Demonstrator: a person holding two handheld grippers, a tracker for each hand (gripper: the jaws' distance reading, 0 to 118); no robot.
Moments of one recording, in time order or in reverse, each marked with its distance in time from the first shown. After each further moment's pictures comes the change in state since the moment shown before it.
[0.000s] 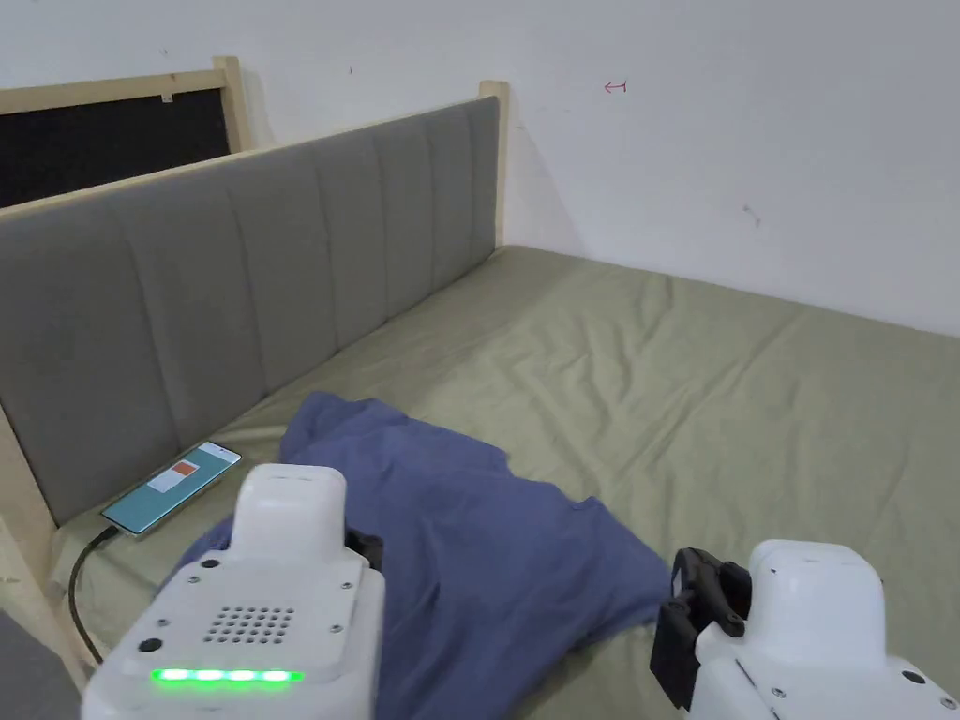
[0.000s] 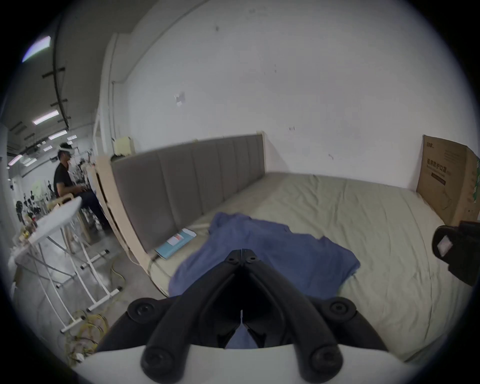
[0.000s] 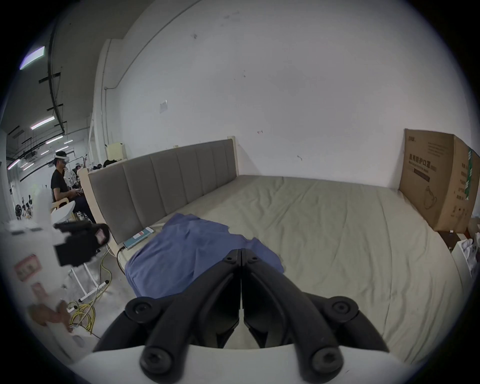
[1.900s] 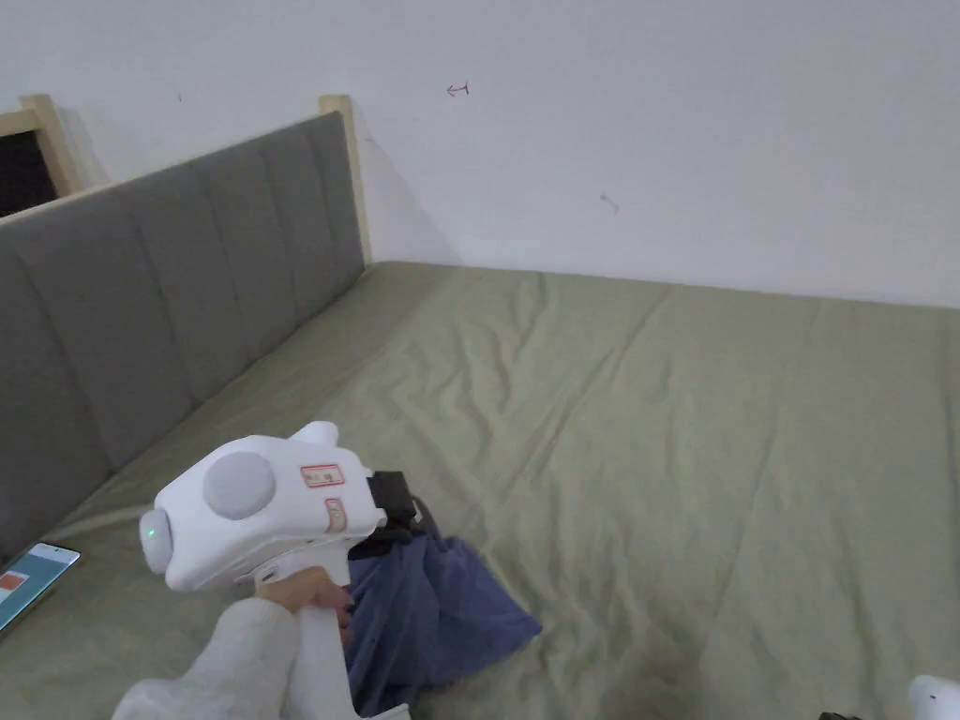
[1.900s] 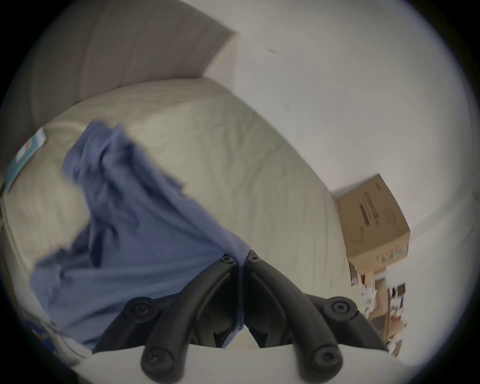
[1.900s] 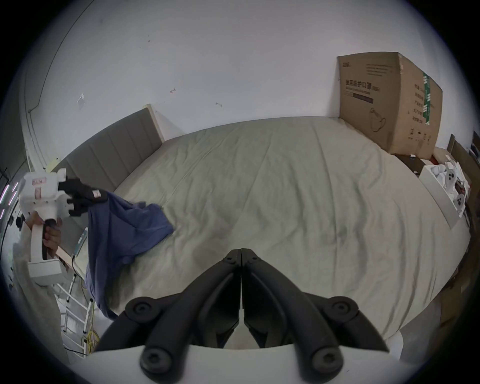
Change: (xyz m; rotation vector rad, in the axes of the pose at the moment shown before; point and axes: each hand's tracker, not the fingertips) left arm 0.091 0.076 -0.196 -0.519 -0.623 0.404; right arm 0.153 -0.042 -0.002 -0.253 -0.319 -0.279
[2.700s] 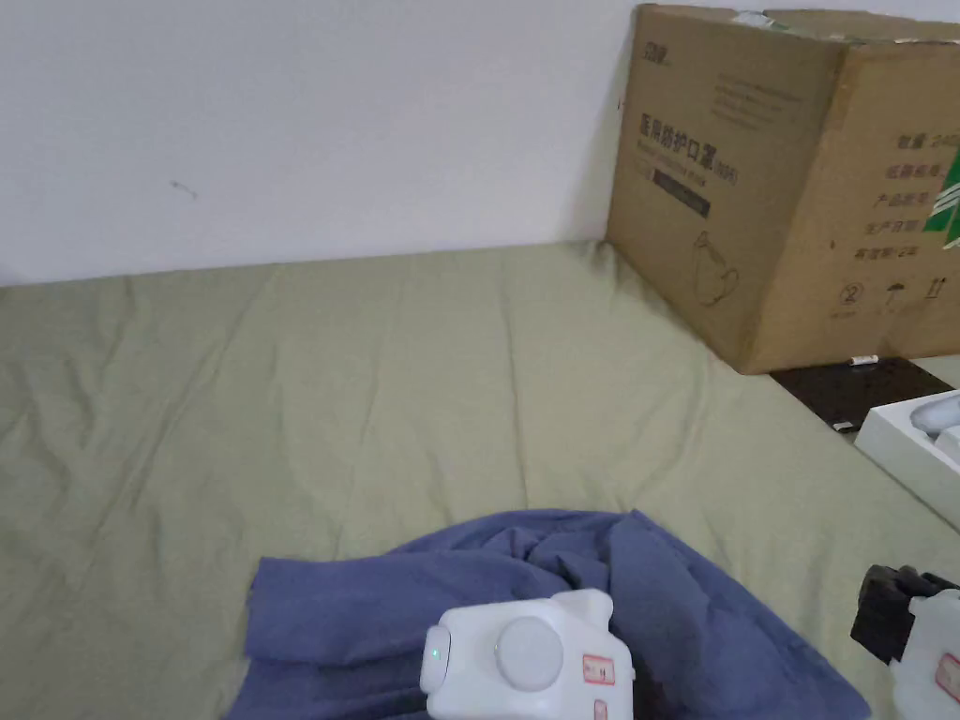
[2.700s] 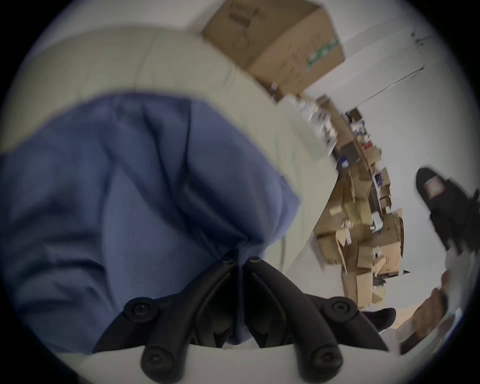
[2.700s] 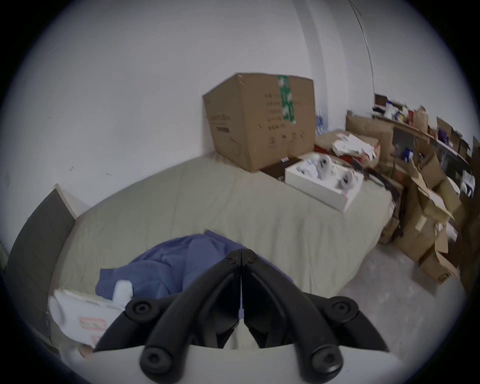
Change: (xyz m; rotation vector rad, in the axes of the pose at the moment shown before) left arm 0.271 -0.342 -0.172 -0.823 -0.381 -0.596; right arm 0.216 0.007 0.131 0.203 -0.509 -0.352
